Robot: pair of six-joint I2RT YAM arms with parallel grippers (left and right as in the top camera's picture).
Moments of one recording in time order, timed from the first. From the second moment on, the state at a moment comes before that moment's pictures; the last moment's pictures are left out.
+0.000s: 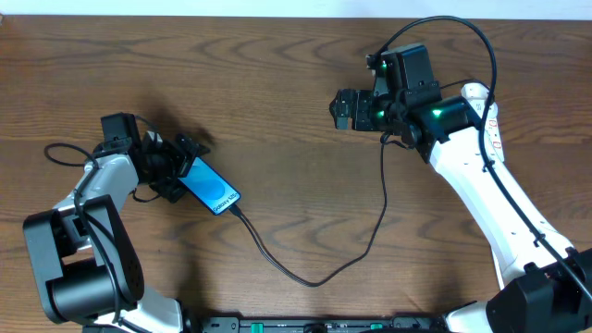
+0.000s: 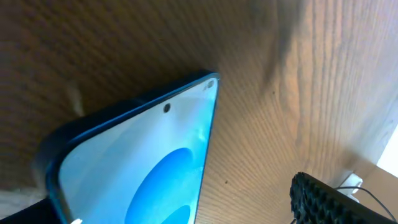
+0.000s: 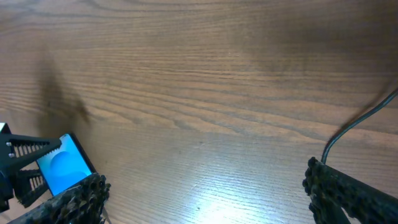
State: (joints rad) left arm 0.27 1.75 0.92 -0.48 0.57 -0.70; right arm 0.37 1.62 1.41 -0.69 -0.17 0.40
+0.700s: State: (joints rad) left arm 0.27 1.75 0.92 -0.50 0.55 -0.70; right arm 0.37 1.62 1.41 -0.69 -0.17 0.40
